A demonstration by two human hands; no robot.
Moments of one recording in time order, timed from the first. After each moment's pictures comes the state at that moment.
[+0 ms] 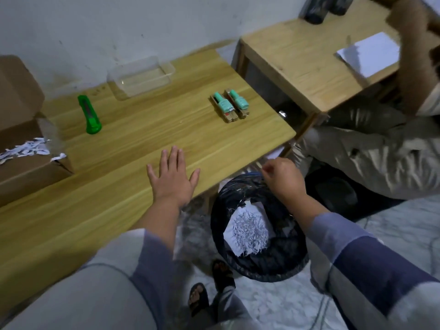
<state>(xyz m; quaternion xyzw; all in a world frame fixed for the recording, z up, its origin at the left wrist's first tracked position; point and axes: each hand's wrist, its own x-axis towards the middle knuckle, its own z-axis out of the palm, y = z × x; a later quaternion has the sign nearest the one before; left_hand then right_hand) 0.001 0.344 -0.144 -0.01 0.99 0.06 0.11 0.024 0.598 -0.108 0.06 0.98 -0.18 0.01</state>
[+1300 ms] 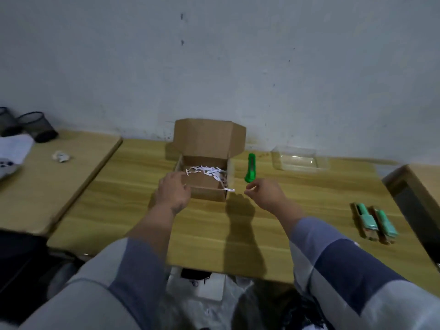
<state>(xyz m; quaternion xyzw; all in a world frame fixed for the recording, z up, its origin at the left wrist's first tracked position) 0.066 0.072 -0.020 -0.38 0.88 0.26 -0.07 -0.070 0.273 -0.008 -0.24 0.92 -0.23 0.20</state>
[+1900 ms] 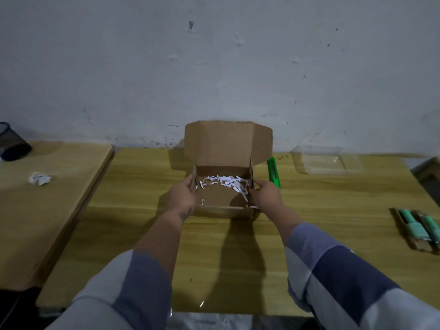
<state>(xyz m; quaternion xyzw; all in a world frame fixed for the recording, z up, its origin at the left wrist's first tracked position) 0.017 -0.016 -0.061 -0.38 0.84 0.38 -0.05 -0.090 0.163 -0.055 -0.06 0.91 -0.35 0.22</state>
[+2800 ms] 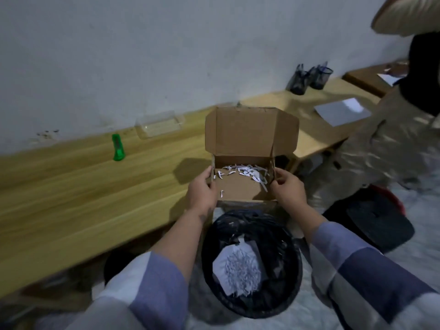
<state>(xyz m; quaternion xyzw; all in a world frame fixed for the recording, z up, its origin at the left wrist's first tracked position) 0.039 0.431 -0.051 -0.09 0.84 0.53 -0.03 0.042 0.637 -0.019 0.20 0.90 -0.39 -0.01</state>
